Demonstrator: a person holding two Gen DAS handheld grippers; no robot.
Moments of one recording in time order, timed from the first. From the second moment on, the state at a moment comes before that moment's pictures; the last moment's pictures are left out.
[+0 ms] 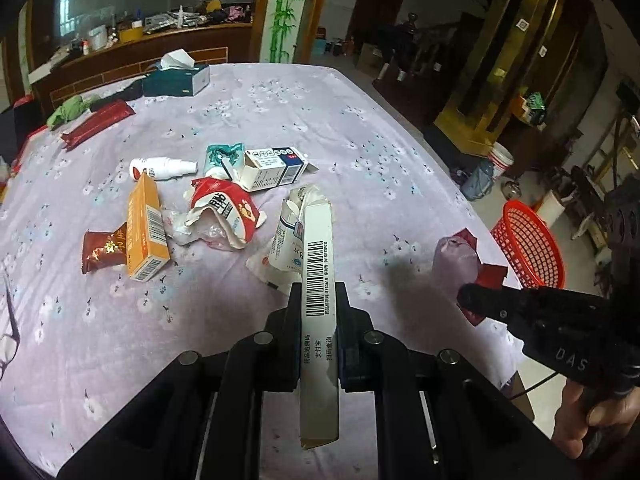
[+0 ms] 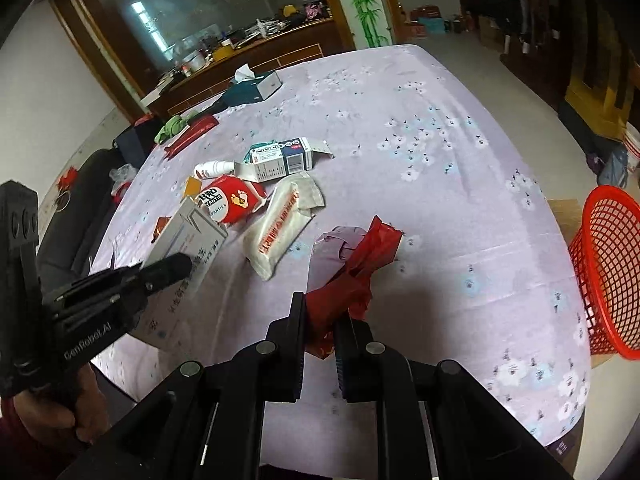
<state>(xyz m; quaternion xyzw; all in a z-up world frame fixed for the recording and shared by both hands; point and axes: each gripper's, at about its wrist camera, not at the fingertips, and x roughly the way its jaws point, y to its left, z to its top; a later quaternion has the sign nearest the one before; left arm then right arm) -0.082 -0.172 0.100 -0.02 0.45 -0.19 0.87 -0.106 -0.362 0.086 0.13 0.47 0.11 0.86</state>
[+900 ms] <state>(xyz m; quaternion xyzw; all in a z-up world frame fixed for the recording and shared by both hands) -0.085 -0.185 0.119 0.04 0.43 -0.13 0.89 -0.096 -0.371 0.093 0.13 0.45 0.13 0.87</state>
